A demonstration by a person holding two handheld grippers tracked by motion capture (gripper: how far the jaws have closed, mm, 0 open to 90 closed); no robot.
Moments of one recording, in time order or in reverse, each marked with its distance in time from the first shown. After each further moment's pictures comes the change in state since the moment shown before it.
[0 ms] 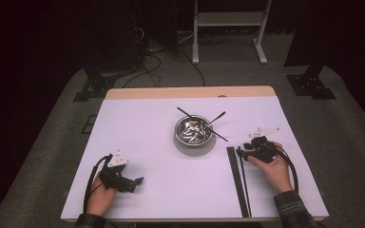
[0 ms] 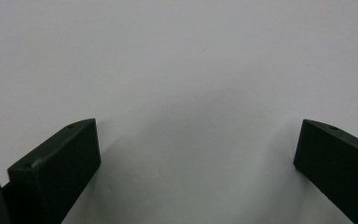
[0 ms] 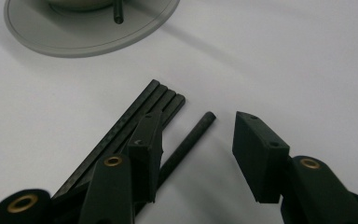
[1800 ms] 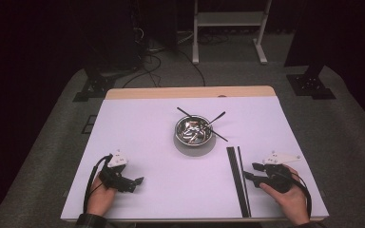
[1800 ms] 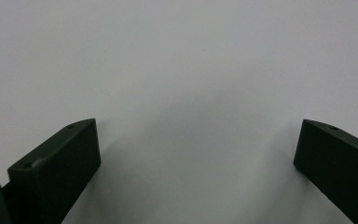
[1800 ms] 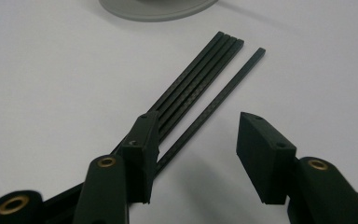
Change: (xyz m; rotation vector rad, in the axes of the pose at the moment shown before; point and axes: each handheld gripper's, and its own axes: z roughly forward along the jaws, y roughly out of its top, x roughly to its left) left arm 0.000 0.000 0.000 0.001 0.001 0.002; right arm 0.045 -0.055 -0.062 -0.072 0.034 -0.001
